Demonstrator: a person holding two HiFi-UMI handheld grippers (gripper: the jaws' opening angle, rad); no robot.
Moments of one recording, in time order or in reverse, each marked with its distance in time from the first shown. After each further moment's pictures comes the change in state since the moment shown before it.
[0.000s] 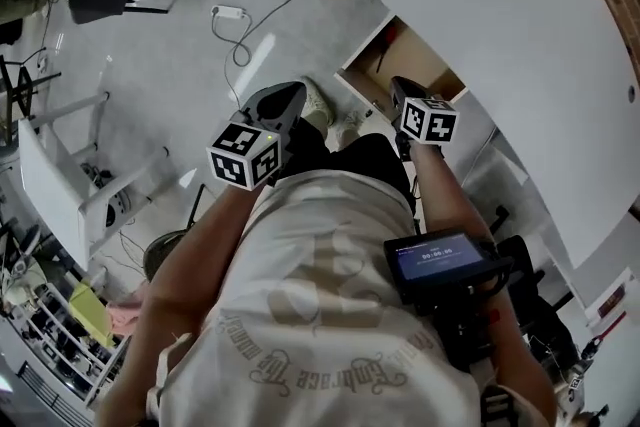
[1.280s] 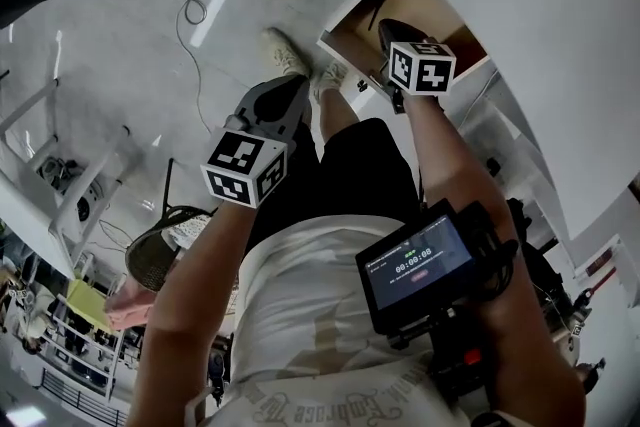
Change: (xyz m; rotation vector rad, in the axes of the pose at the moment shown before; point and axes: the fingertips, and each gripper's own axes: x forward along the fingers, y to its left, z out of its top) left arm 0.081 0.009 -0.095 -0.110 0.124 -0.056; right arm 0.103 -0.064 -0.023 -0.089 0.117 -0.106
